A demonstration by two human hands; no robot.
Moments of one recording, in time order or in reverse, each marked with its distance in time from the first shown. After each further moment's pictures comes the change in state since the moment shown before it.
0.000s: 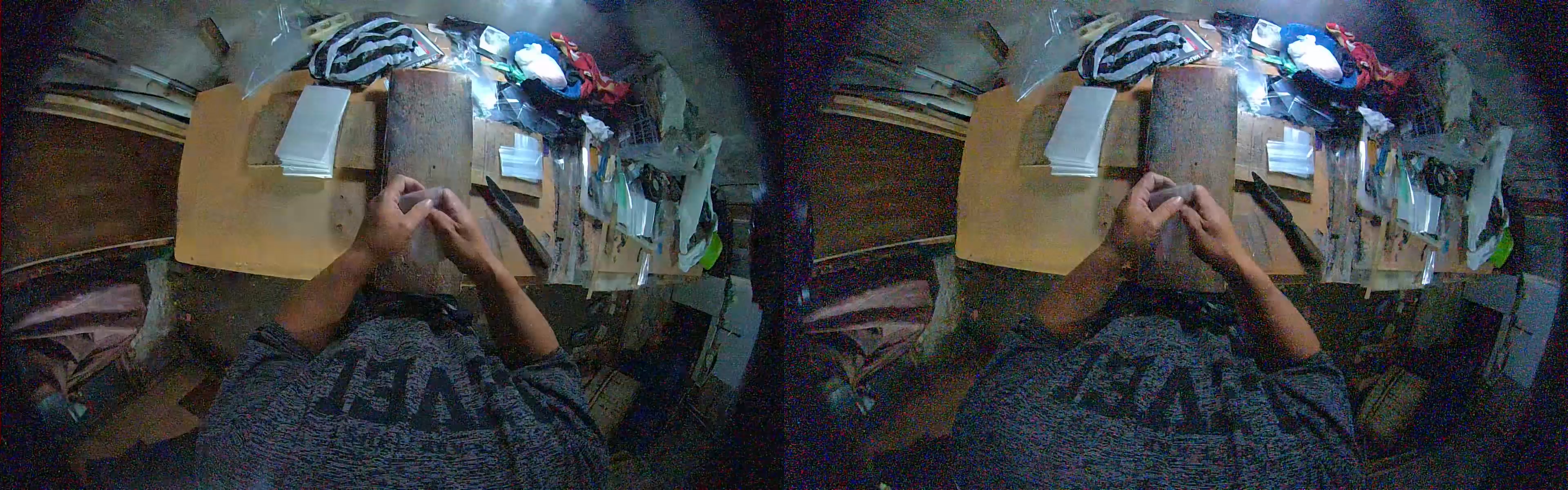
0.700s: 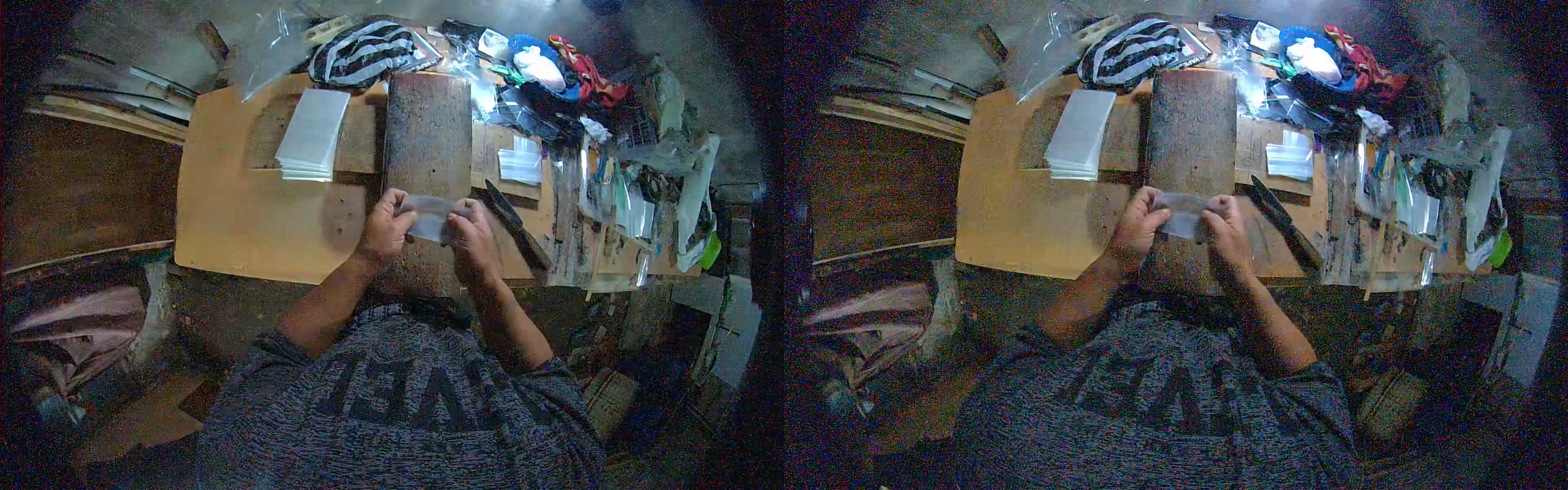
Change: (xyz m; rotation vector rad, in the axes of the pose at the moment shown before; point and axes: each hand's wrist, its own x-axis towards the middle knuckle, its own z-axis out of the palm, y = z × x) left_hand -0.011 -0.023 0.004 -0.438 0.014 -0.169; right_hand -0.012 0.009 -0.004 0.337 0.303 0.203
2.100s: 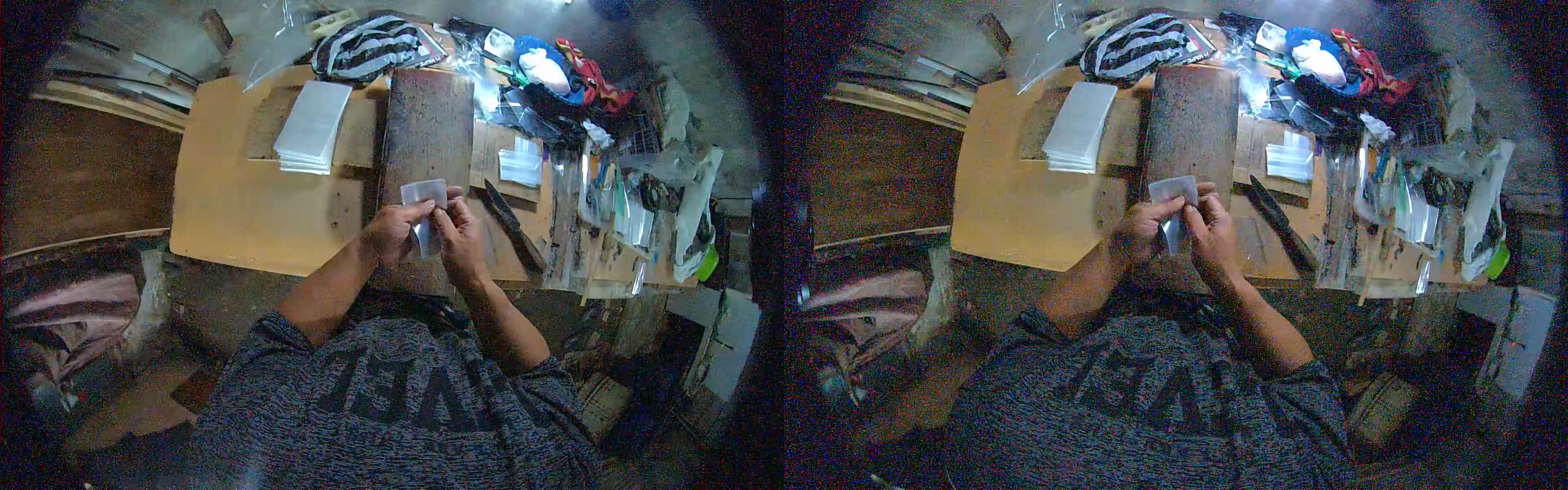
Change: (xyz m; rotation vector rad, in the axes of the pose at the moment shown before) left_hand 0.007 0.027 0.025 -0.527 -0.433 -0.351; right_hand -0.007 -0.010 0.019 -0.221 -0.031 -0.059
